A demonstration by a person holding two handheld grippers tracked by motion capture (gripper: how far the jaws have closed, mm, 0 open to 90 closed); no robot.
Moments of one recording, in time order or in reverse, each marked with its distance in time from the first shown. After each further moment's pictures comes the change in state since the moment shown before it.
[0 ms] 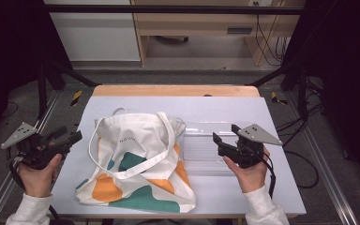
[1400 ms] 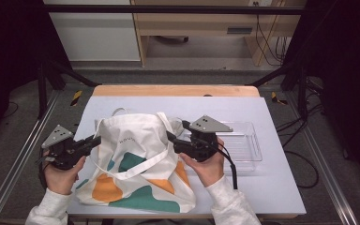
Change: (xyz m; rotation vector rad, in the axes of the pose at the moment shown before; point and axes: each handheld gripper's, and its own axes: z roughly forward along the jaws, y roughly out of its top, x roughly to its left) left arm -0.040 -0.019 0.037 0.150 -0.032 0.080; right arm 0.087 0.032 0.052 0.000 0.268 -0.028
